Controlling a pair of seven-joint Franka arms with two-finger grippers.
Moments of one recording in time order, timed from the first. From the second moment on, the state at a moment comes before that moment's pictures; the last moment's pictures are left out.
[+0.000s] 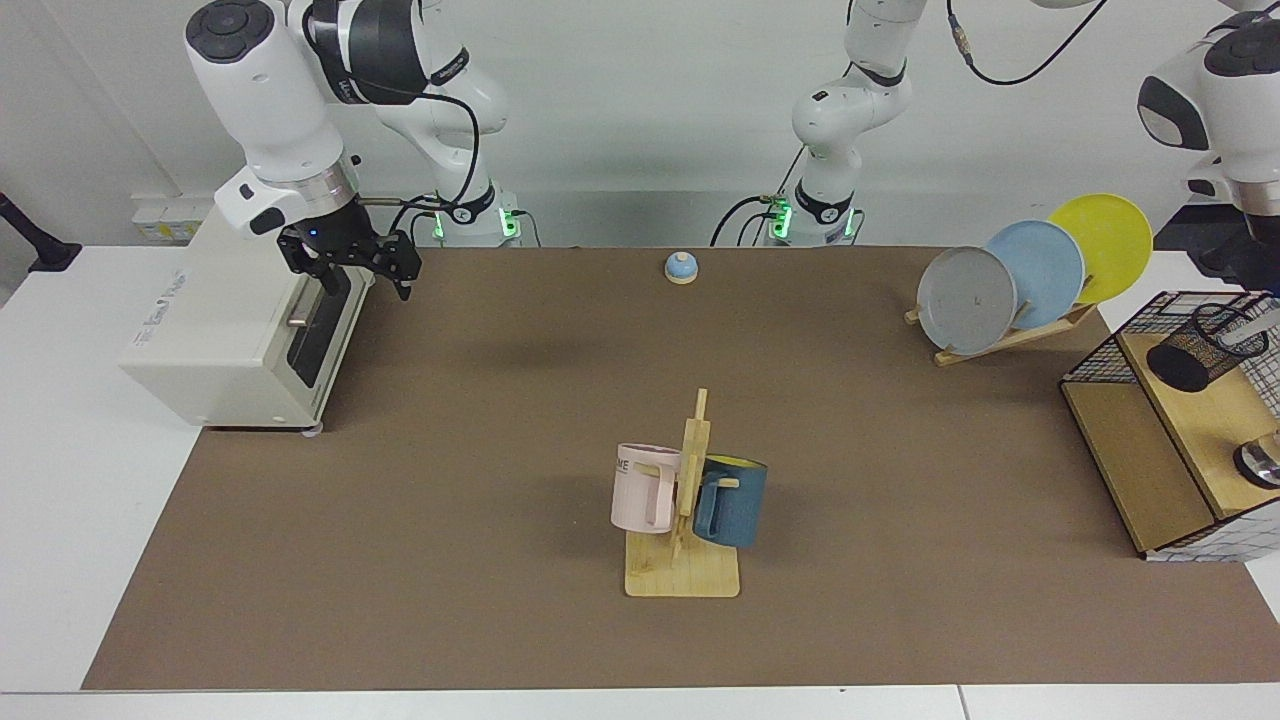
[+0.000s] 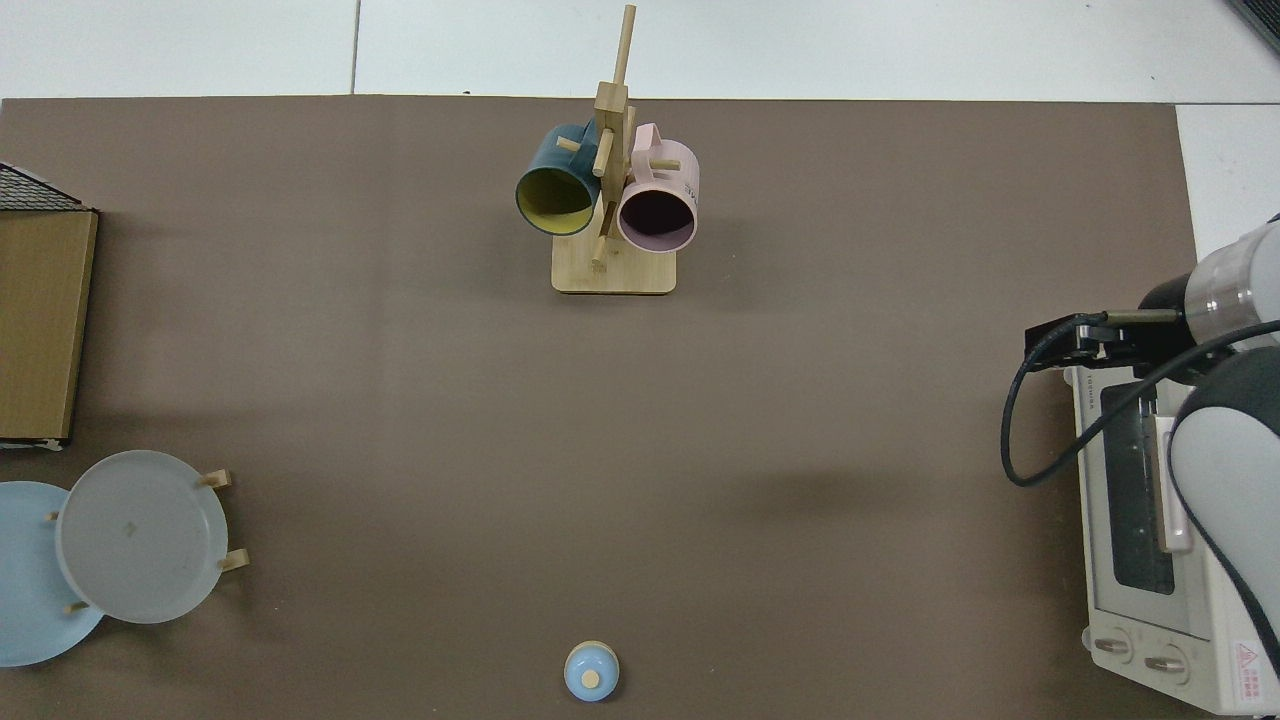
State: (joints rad) left arm 0.47 0.06 -0.11 -1.72 0.69 2.26 2.06; right arm -0.09 -0.03 0.13 -1.73 -0.01 1.67 0.13
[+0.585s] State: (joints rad) left arm 0.48 0.06 -0.12 -1.73 0.63 2.25 2.07; right arm -0.09 -0.03 0.13 -1.73 -0.01 1.67 0.13
